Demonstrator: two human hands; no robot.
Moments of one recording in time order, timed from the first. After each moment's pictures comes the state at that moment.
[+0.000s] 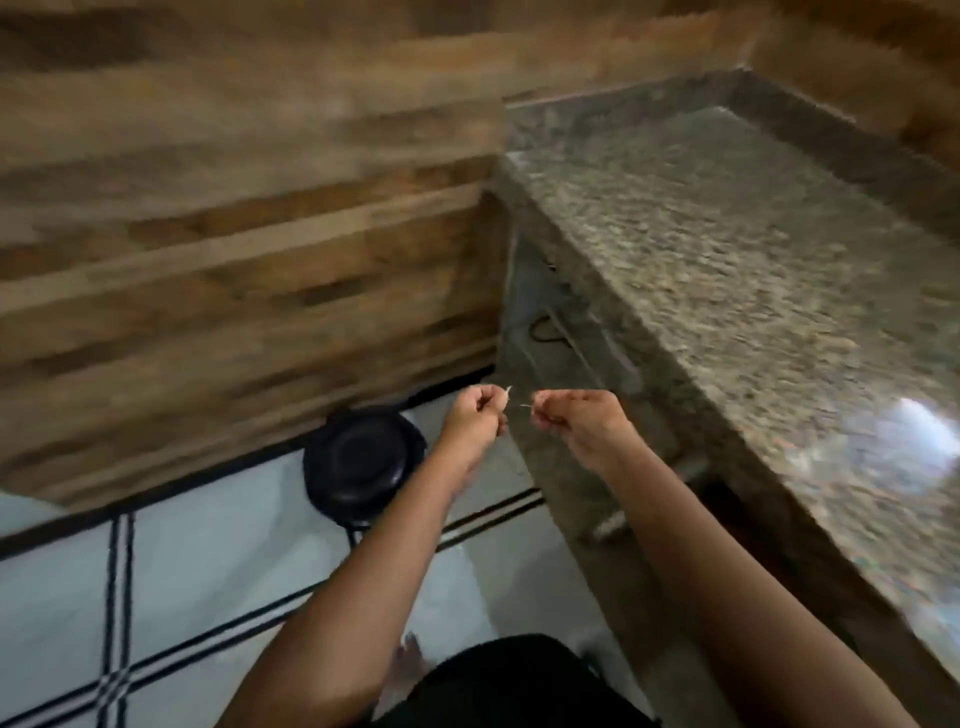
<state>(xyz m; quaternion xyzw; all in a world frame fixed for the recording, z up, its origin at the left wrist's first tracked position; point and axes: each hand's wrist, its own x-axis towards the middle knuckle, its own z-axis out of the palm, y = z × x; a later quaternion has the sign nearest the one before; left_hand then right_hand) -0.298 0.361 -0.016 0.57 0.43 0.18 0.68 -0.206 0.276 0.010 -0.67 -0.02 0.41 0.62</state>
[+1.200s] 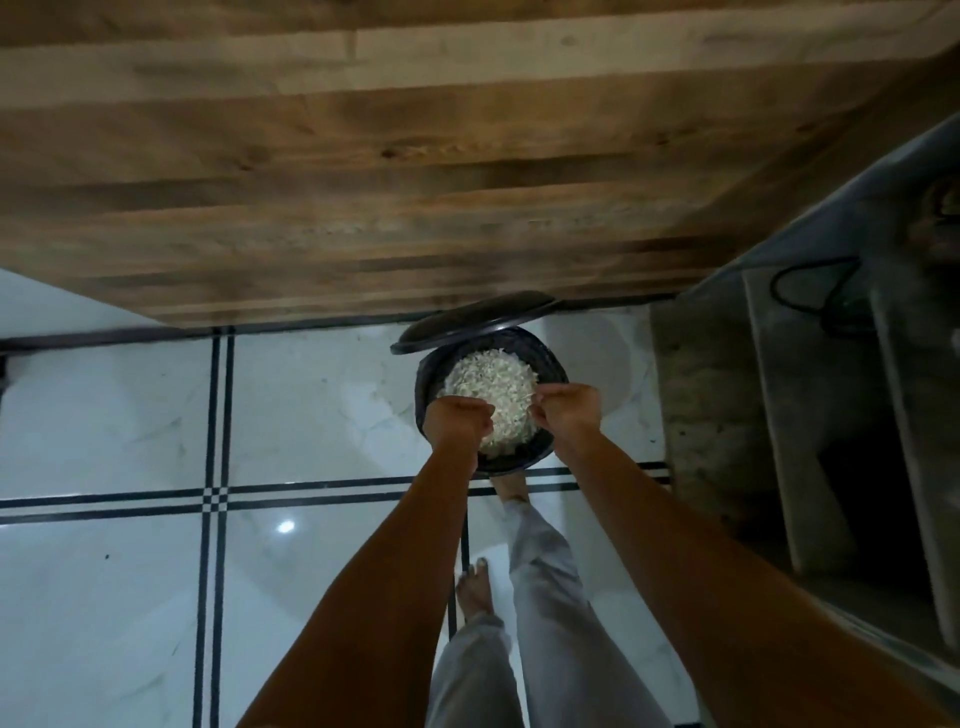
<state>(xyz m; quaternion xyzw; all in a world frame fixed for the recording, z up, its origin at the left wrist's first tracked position) -0.397 0.645 -0.233 0.27 0.75 0.08 0.60 -0.286 0.614 -0.258 -0.77 0.05 0.52 0.36</state>
